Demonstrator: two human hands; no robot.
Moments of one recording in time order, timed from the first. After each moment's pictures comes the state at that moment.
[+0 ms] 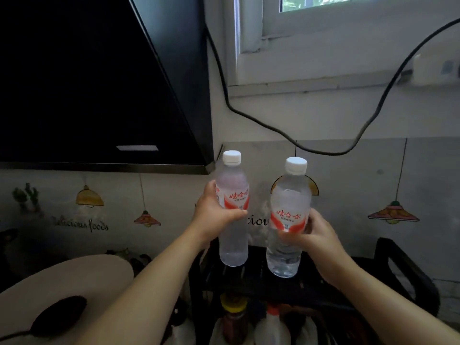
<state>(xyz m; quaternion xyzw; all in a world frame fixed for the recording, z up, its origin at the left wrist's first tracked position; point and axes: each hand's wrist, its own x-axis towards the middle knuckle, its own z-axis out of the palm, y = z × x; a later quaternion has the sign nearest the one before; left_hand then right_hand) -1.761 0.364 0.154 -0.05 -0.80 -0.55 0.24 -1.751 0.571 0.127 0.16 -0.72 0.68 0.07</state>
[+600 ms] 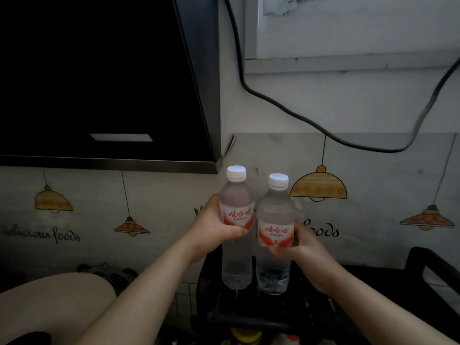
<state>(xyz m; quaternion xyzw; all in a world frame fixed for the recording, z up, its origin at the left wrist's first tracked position) -1.825 0.309 0.126 -0.13 -0.80 -0.58 0.11 -1.819 0.511 0.096 0.13 -0.75 0.65 0.00</state>
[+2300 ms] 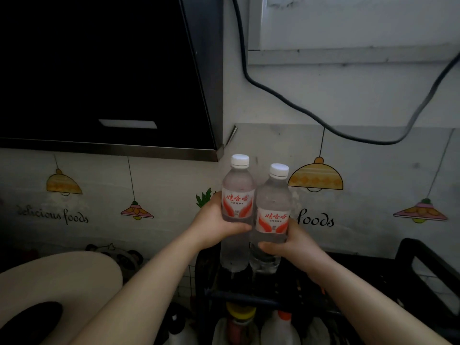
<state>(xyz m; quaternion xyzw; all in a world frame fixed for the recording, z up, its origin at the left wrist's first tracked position) -1.805 0.319 0.122 -0.10 -0.87 -0.48 0.12 -1.809 0.507 0.094 0.14 -0.83 0.54 0.00</state>
